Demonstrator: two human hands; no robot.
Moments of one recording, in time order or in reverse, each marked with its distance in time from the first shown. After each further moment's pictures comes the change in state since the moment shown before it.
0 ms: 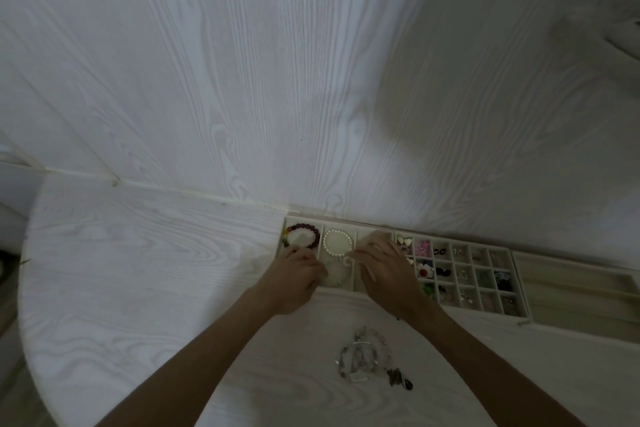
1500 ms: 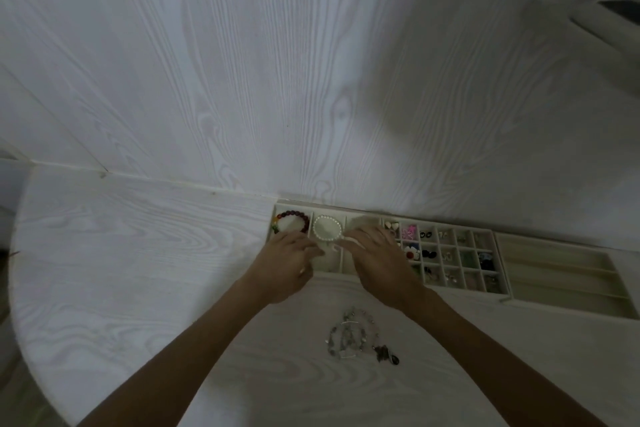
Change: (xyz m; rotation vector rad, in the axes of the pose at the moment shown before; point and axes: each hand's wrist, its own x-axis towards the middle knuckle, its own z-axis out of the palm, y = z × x) left_hand -0.008 0.016 -0.014 -0.017 0.229 0.022; right_hand -0.009 -0.013 -0.027 -0.025 -0.096 -0.029
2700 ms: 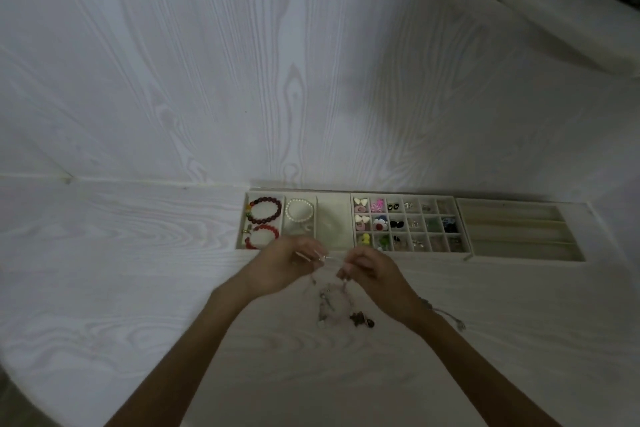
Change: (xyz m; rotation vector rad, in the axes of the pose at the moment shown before) left_hand 0.002 0.066 -0.039 -0.886 -0.298 -0.355; right_hand -0.072 -0.041 -0.051 1.111 -0.052 0.651
